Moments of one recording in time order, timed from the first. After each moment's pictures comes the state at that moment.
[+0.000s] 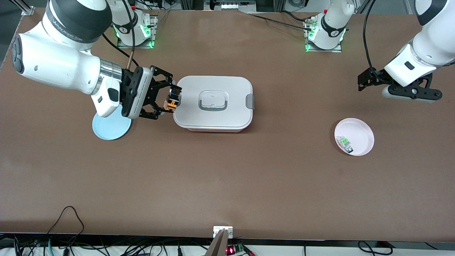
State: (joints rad) left arm 0.00 -0.05 -0.10 -1.77 0.00 1.67 0.02; right arm 0.09 0.25 0.31 -1.55 0.67 1.93 -0.92
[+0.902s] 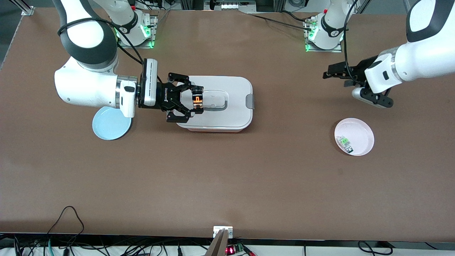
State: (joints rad) left arm 0.00 0.03 -0.11 -1.77 -0.54 1.50 0.11; right arm 0.09 0.31 0.34 -1.68 1.25 2.05 -1.80
